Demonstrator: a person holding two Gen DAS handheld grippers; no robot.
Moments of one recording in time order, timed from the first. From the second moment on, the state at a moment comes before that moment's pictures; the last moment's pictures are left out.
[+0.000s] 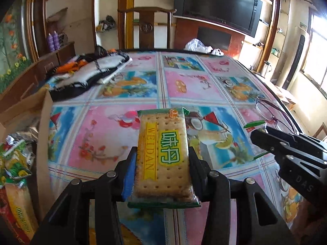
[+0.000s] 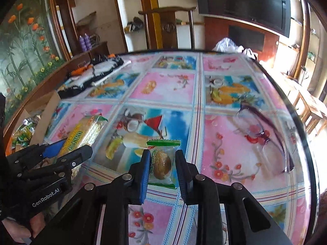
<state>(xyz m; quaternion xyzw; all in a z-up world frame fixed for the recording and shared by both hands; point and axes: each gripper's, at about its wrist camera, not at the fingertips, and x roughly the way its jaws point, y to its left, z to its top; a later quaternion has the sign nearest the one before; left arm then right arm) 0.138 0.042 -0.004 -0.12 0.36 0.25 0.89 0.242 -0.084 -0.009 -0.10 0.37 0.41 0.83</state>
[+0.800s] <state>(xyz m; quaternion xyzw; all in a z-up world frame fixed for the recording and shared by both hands) 0.123 0.019 0.029 -0.01 0.27 0.31 0.91 0.215 -0.085 0.011 -0.10 0.31 0.44 0.84</state>
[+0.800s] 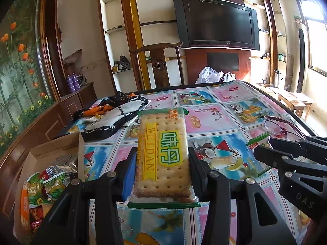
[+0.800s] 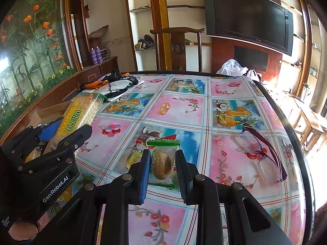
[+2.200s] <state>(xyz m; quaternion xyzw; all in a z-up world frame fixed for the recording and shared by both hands) 0.024 0.112 0.082 -0.11 0.20 0.40 0.89 0.165 -0.057 0.032 -0.03 0.30 0.50 0.81</state>
